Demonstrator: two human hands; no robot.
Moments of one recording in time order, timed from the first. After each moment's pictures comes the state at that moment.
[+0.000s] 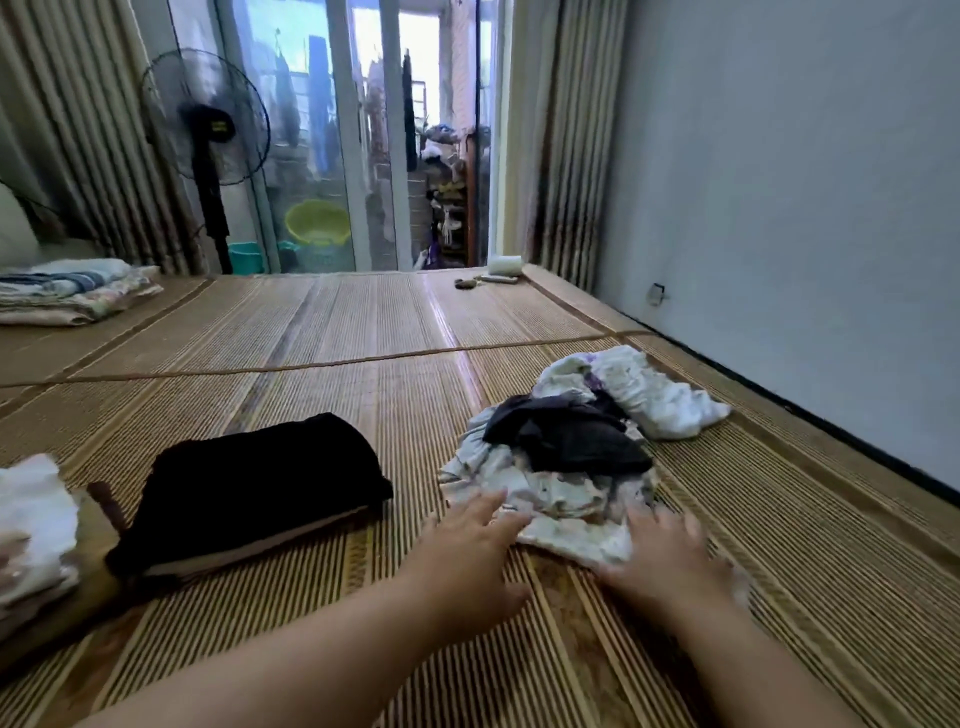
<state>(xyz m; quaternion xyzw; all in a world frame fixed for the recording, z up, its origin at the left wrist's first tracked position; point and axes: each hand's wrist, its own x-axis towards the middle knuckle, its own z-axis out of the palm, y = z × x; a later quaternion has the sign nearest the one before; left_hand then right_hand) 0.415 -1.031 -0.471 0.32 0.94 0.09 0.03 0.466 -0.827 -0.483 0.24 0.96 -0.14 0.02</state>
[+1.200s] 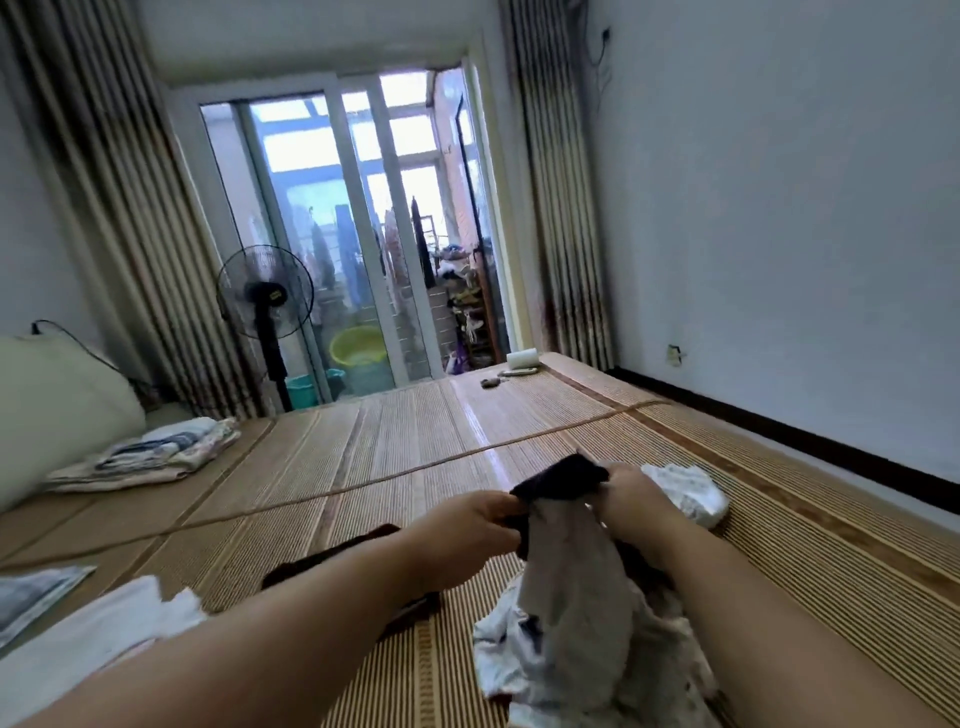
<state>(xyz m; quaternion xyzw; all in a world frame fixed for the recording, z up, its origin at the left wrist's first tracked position) 0.483 -1.056 -0.297 0.30 0.87 0.36 0.15 0.490 -0.853 -0.341 0.07 0.82 -0.55 -0.15</state>
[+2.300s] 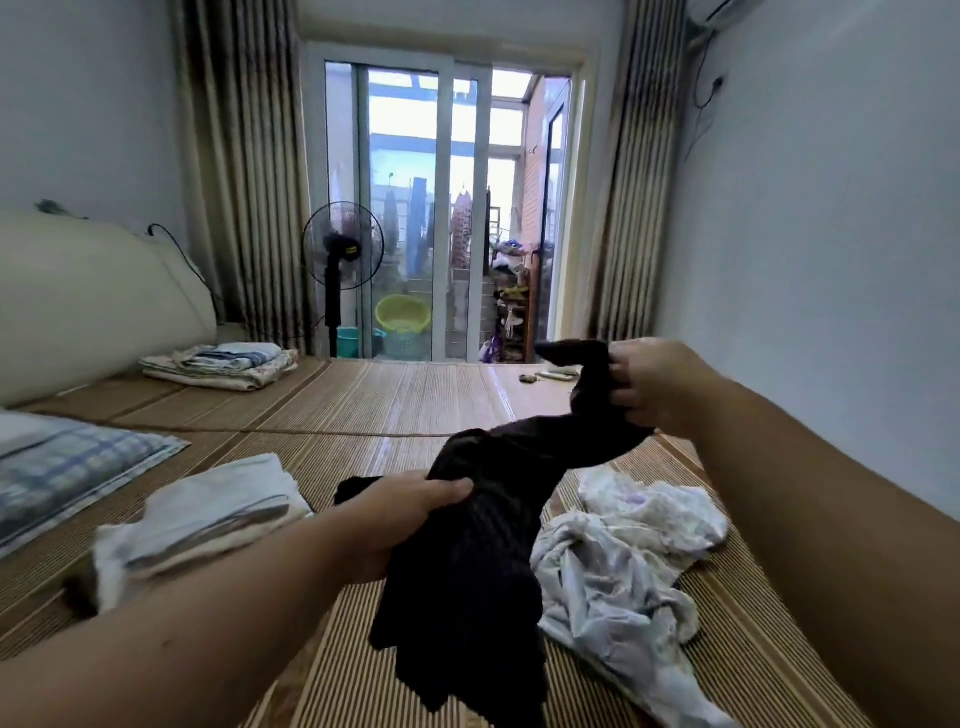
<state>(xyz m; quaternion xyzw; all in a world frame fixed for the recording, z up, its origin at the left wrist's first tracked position) 0.605 -1.203 -0.275 0.07 0.70 0.68 0.18 0.589 -0.953 -0.174 0.07 0.79 -0.60 -0.14</state>
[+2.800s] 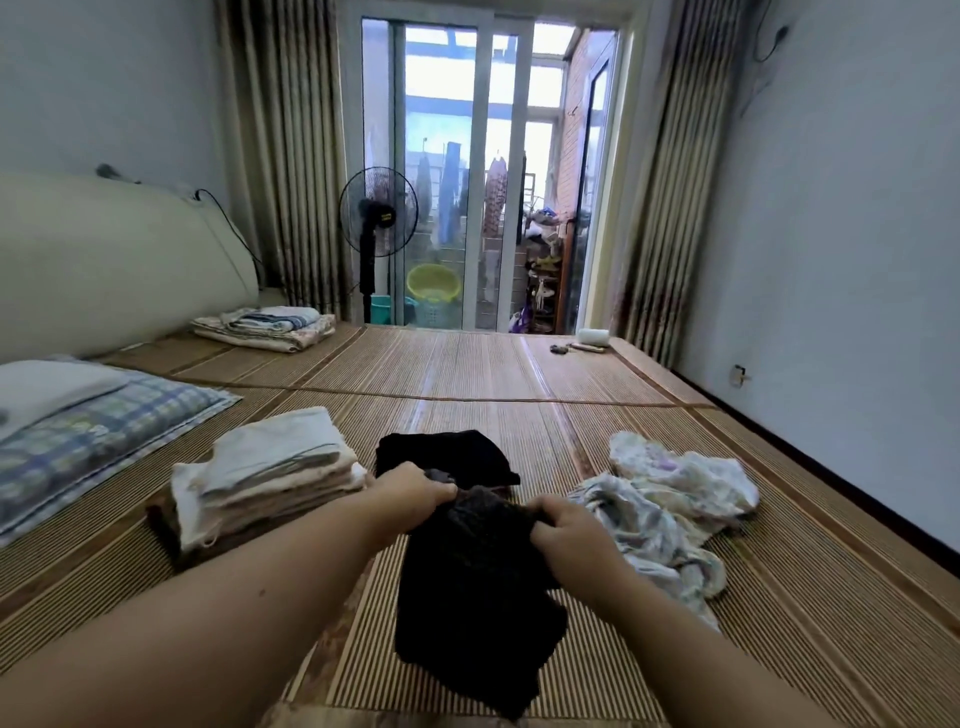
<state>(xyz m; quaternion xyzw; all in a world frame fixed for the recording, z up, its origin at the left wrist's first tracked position) 0.590 -1.243 -0.330 -0.05 0.88 0.47 0.08 0.643 -1.047 -0.351 -0.08 0.88 -0.47 -0.05</state>
